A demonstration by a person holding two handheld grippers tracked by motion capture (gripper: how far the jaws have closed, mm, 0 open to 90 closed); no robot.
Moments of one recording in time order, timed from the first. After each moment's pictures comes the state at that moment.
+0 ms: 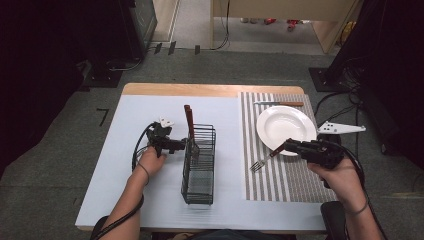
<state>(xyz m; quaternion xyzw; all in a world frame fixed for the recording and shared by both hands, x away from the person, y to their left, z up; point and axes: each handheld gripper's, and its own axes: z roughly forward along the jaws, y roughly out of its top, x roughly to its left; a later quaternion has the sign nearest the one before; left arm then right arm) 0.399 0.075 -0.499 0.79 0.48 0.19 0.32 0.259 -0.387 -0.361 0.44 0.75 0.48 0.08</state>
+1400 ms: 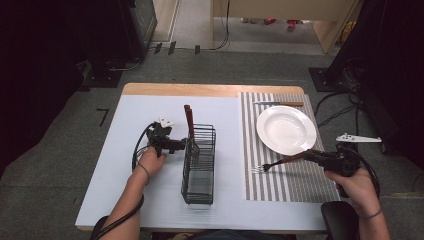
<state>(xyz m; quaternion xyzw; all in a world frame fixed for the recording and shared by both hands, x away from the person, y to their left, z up) 0.399 0.075 -0.500 0.79 0.48 0.19 0.32 0.257 -0.456 -0.415 0.54 0.71 0.44 0.05</state>
